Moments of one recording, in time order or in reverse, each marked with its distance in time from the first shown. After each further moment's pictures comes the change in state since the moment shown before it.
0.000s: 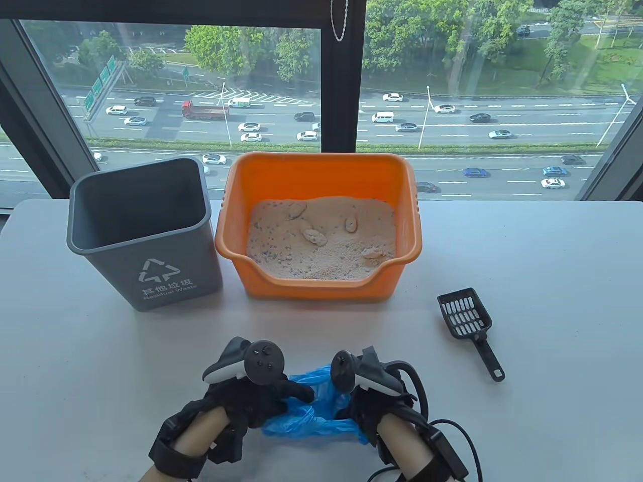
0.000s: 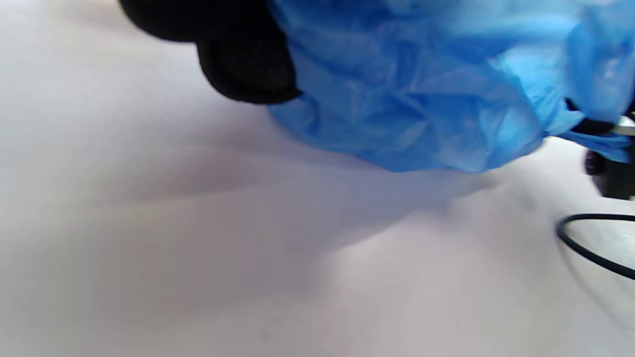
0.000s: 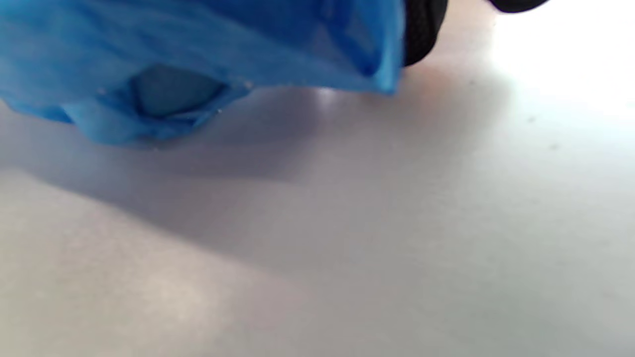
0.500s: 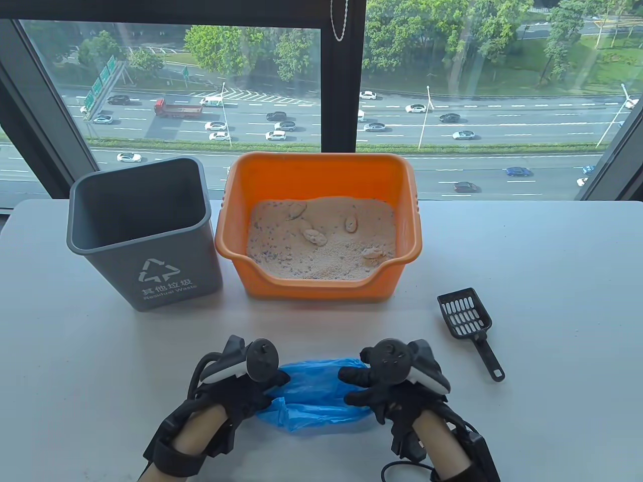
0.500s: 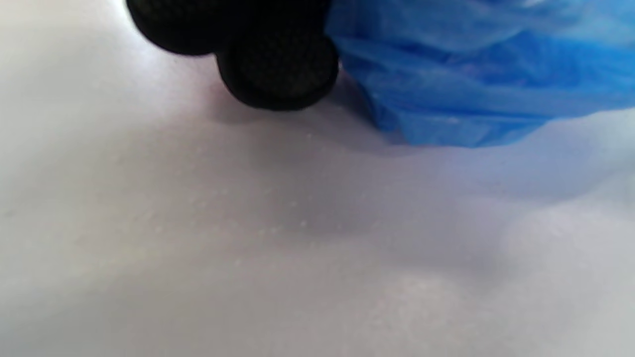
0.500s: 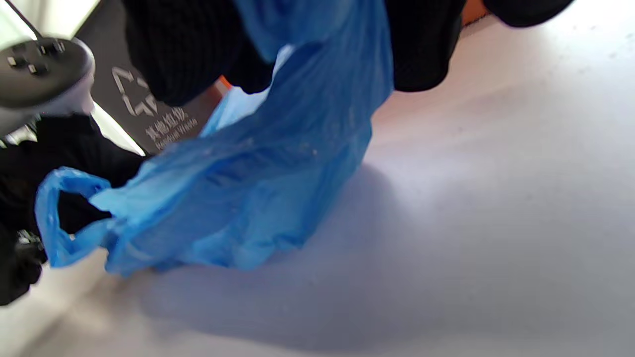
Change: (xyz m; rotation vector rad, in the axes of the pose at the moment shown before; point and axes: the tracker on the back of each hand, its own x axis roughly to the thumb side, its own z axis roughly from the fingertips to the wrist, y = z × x) left_hand -0.014 -0.006 -0.006 0.015 0.169 -0.150; right_hand -0.054 -0.037 0.034 -0.287 -0.194 -0.530
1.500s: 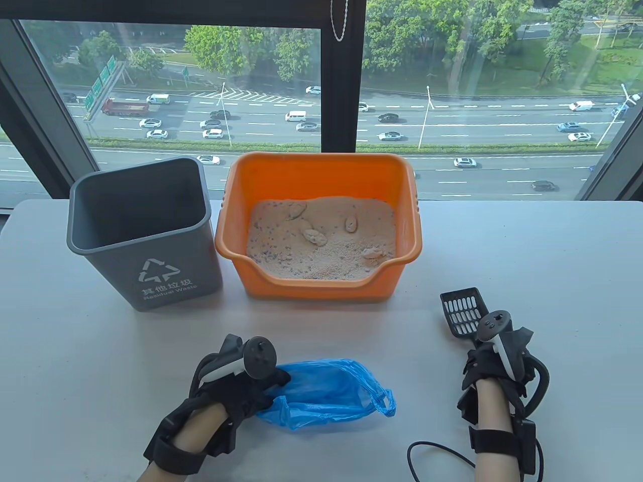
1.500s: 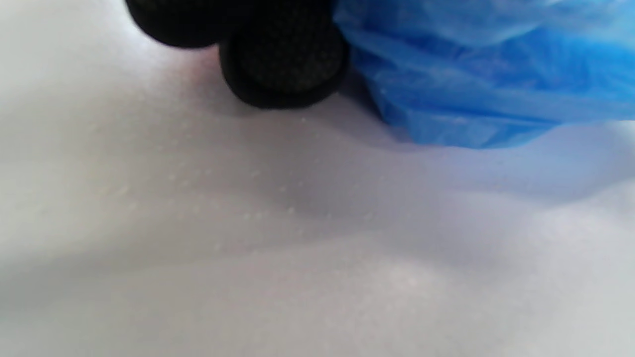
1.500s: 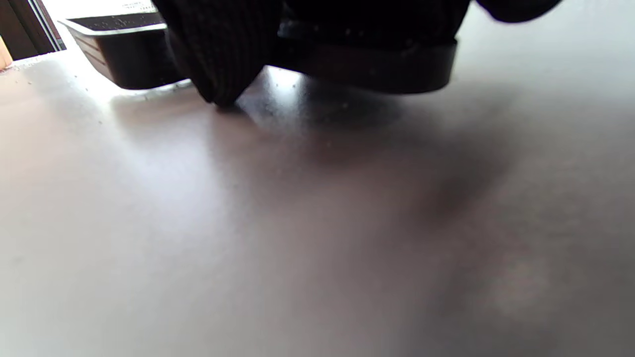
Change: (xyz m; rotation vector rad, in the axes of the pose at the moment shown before) left_hand -0.005 -0.002 -0.003 -0.024 -0.006 0.069; right_hand -0.162 -0.061 0.025 -0.273 1.034 0.241
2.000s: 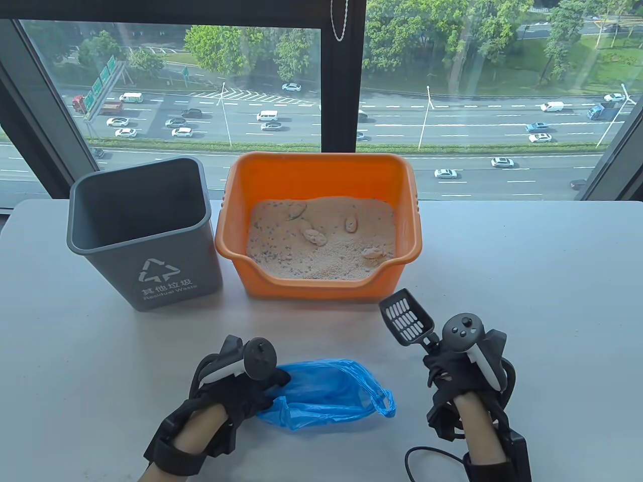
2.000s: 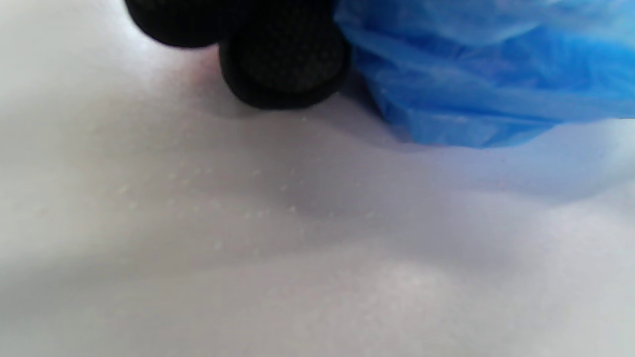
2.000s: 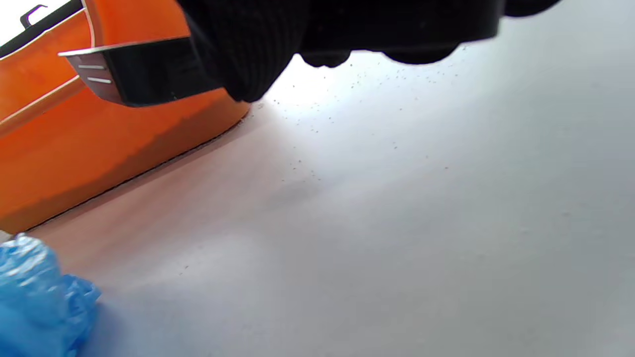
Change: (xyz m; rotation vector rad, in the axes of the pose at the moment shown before) left_hand 0.000 -0.001 0.000 0.014 0.000 -0.012; right_hand 0.056 -0.024 0.094 0.162 -0.457 -0.143
